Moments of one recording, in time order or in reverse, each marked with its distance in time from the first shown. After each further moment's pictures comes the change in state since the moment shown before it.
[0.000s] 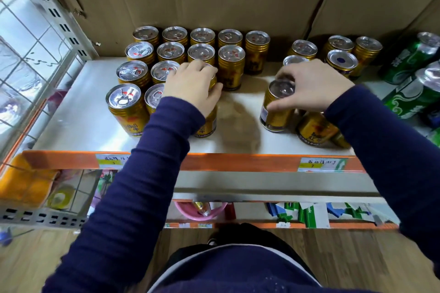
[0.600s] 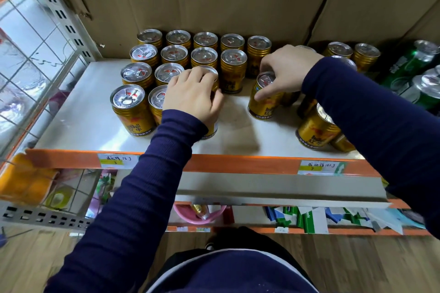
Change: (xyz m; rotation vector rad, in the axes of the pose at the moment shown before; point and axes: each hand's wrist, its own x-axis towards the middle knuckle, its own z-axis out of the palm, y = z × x) left_hand -0.010 -0.003 0.019 0.077 0.171 -0.038; right_hand 0.049 -0.020 -0.019 -0.164 -0.152 -0.113
